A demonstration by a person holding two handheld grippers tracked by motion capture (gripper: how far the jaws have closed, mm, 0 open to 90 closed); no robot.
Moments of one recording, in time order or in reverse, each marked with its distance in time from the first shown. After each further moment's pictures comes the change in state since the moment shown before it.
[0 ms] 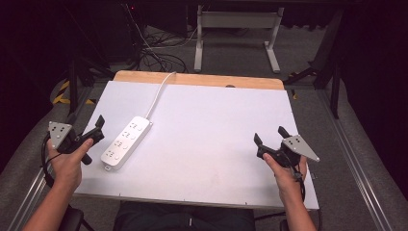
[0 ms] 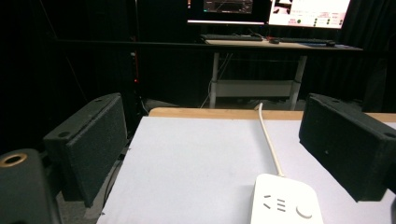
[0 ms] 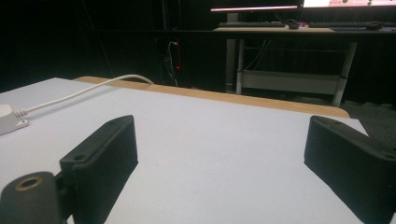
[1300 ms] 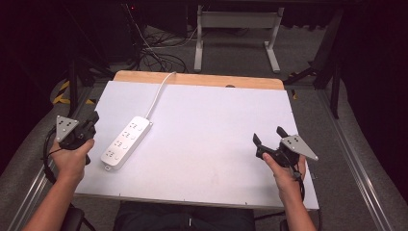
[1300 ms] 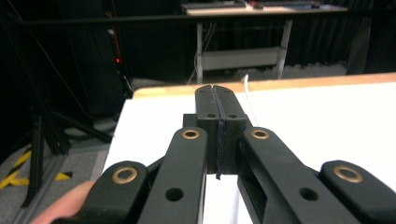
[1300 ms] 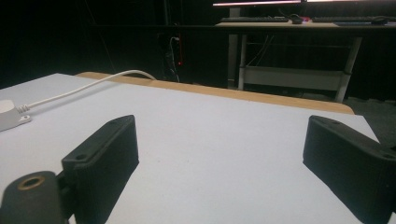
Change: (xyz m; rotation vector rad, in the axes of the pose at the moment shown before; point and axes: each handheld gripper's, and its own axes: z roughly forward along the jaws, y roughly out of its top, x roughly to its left) left arm -0.004 0.009 0.010 0.139 -0.079 0.058; right arm 0.002 0.000 0.002 0.021 0.010 0.004
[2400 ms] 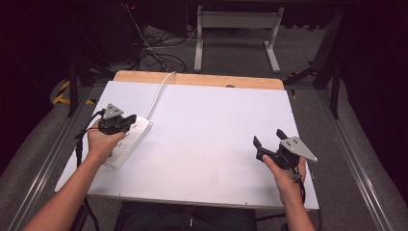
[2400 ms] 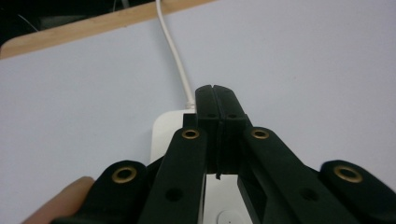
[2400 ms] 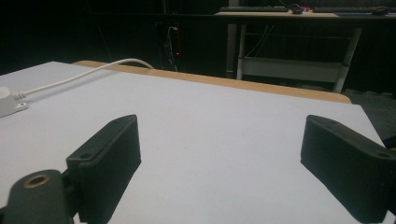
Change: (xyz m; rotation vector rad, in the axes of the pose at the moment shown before) left arm -0.047 -0.001 0.081 0.361 -0.285 0.174; right arm 0.000 -0.004 -0.003 0.039 -0.009 -0.014
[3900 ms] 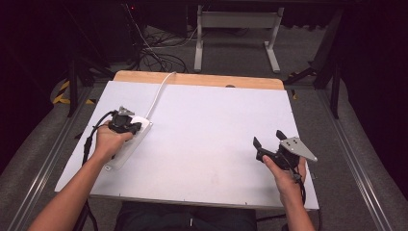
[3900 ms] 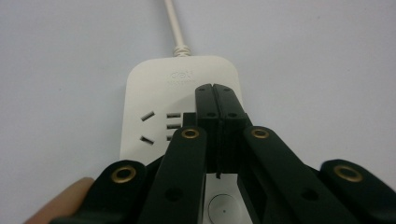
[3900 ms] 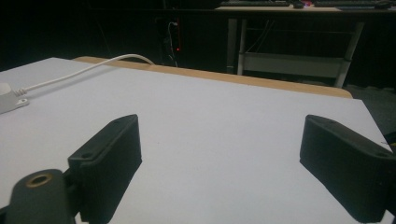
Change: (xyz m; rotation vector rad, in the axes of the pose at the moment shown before) left arm -0.005 -0.001 0.028 0.225 0.002 -0.028; right arm 0.001 0.000 0.000 0.017 0.004 0.008
